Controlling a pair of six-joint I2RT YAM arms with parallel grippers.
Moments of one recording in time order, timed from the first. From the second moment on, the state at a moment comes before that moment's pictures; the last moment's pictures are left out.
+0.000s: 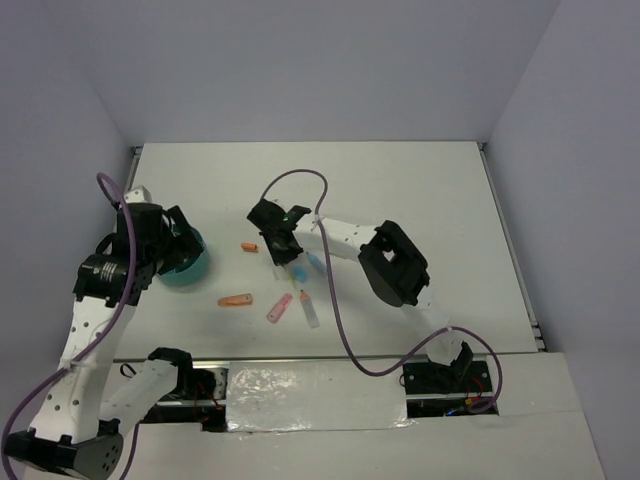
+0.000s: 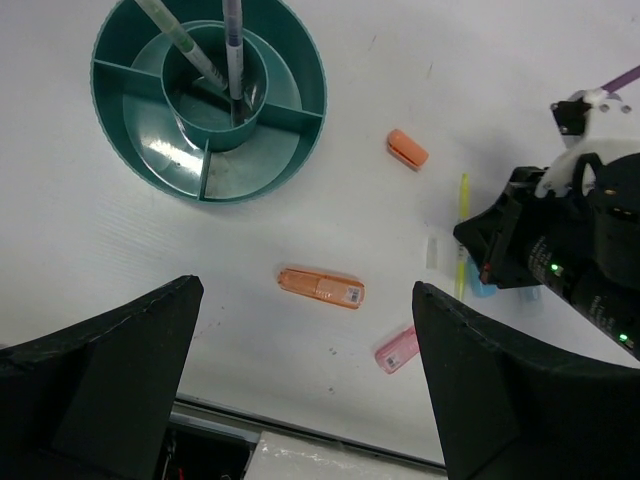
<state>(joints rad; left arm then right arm) -0.15 0.85 1.12 -1.03 -0.25 -0.61 0.91 2.28 1.84 -0.71 0.19 0.46</state>
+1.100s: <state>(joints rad) -0.68 1.83 1.29 -0.85 -0.36 -1.01 0.39 1.16 1.32 -0.82 -0.20 0.38</state>
